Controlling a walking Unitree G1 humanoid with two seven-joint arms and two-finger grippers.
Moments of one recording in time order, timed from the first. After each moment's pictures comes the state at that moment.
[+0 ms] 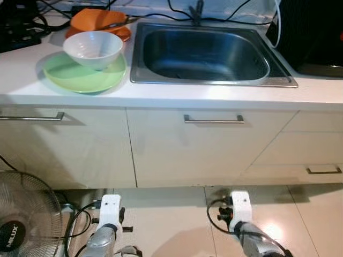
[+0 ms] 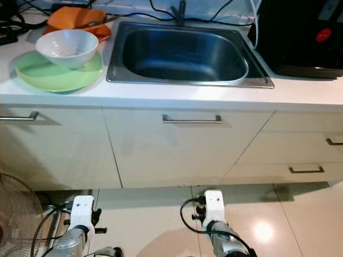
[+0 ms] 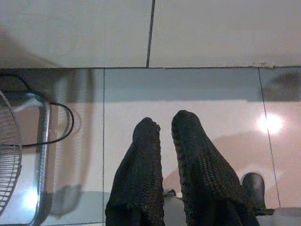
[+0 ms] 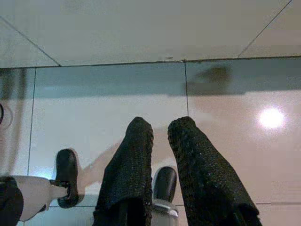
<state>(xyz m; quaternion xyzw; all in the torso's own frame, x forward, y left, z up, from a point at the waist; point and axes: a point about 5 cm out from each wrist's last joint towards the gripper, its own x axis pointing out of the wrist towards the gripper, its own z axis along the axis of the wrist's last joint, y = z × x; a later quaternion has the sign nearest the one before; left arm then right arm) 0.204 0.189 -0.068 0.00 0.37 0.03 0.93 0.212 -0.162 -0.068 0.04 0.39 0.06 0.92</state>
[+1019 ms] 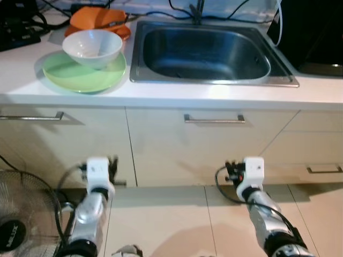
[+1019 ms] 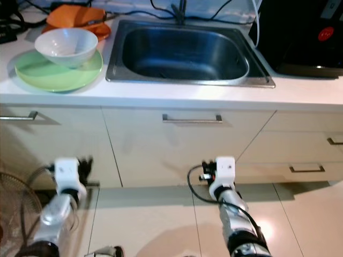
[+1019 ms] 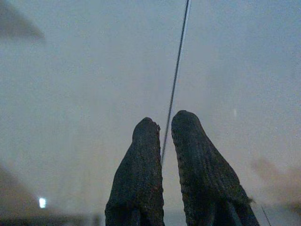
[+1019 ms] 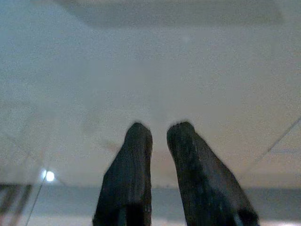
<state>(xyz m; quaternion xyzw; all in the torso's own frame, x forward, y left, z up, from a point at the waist) 0.270 0.206 0.023 0.02 0.06 0.01 1.00 0.279 -0.176 0.004 0.04 0.13 0.07 0.99</state>
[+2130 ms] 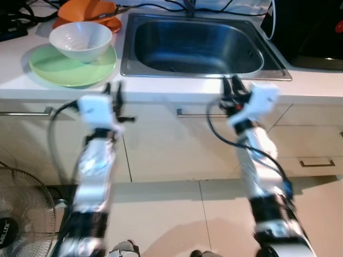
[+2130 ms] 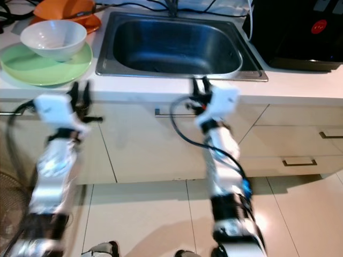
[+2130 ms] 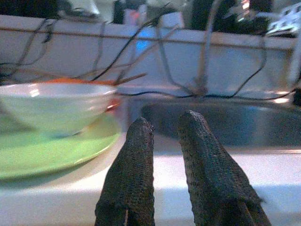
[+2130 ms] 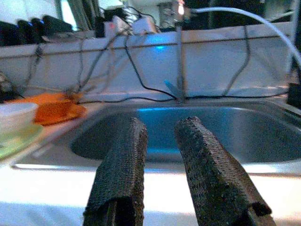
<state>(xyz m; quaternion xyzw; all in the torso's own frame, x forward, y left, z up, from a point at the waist) 0.321 0.146 0.184 0.01 -0.20 -0.03 0.98 0.342 -0.115 0.190 0.08 -0.19 0.12 0.97</state>
